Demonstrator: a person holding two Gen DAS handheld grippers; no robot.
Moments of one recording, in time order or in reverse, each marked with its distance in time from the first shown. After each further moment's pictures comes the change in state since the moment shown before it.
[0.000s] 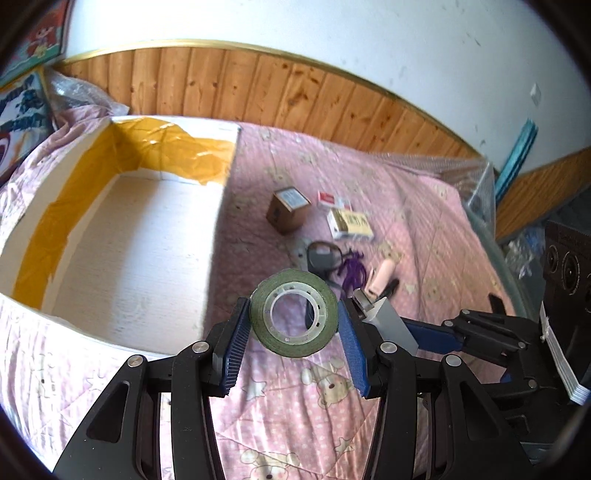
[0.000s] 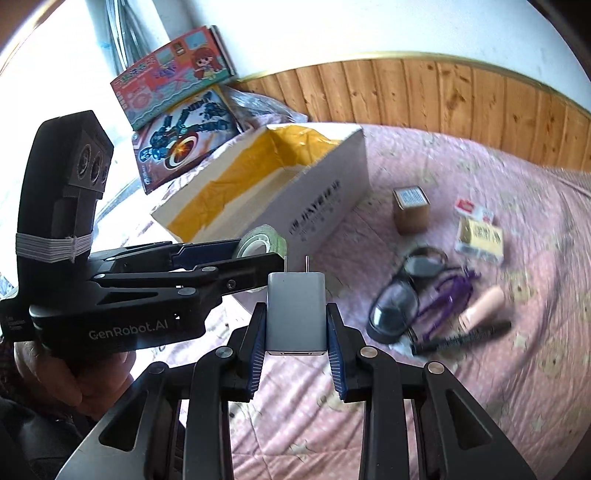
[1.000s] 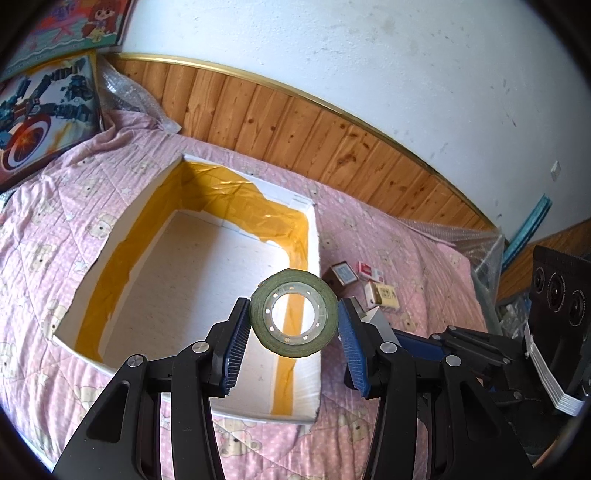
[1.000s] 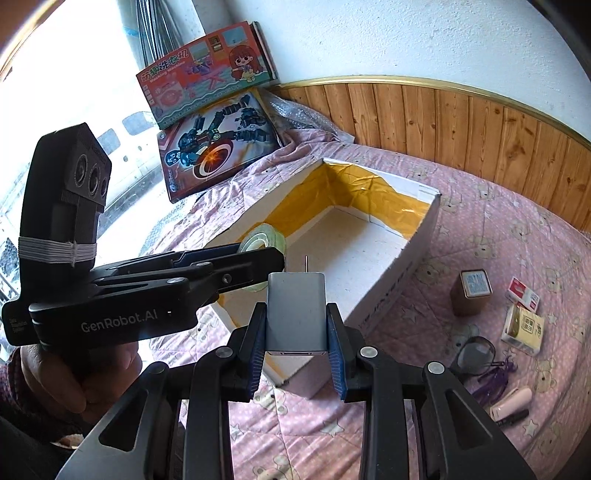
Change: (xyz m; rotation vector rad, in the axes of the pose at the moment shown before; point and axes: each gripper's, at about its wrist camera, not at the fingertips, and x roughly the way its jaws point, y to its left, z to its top) left arm -0.044 0.089 0.054 -0.162 -0.114 0.006; right arm 0.037 0.064 0.095 -0.088 0.005 0.064
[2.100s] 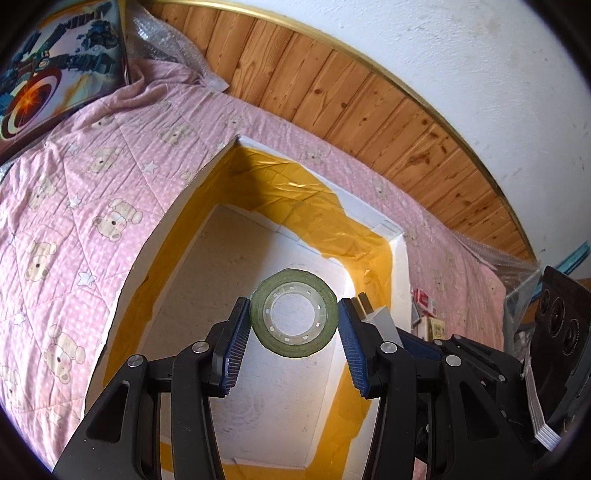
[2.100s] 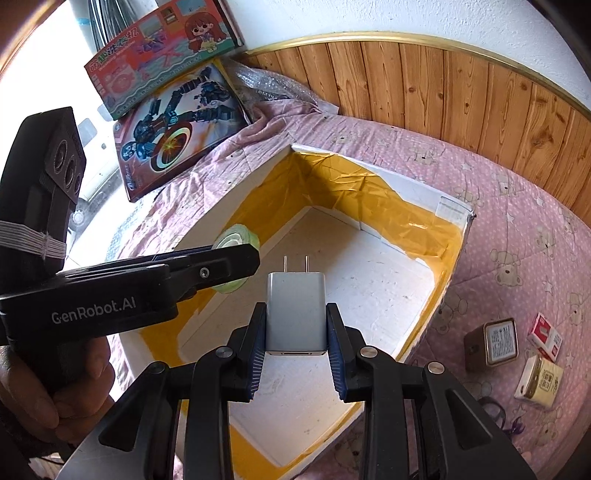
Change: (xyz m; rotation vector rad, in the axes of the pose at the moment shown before) left arm 0.094 0.069 0.071 -0.163 0.178 0.105; right arm 0.115 -0.042 0.074 0.060 0.143 -0.051
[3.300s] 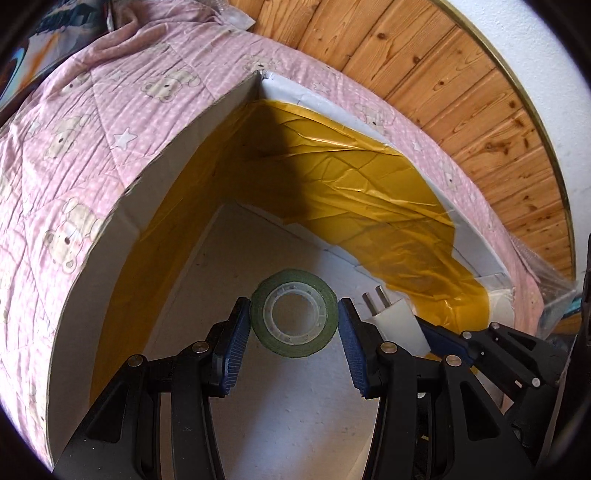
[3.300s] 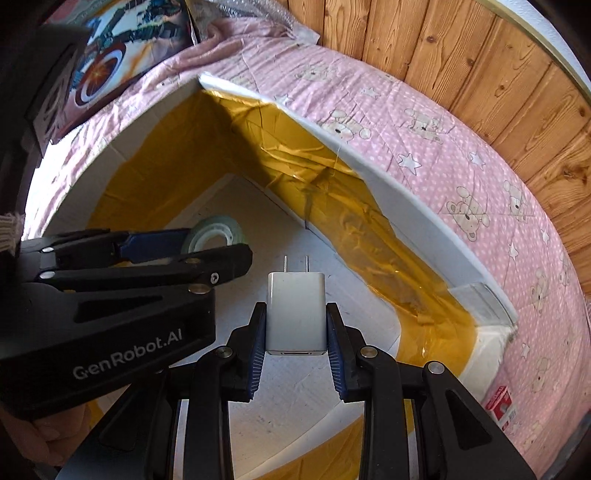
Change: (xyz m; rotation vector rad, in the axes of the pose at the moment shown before) left arm 0.122 0.018 0.054 -0.063 0.190 0.120; right arm 0.121 -0.038 0.067 -0.118 0.316 -0.205
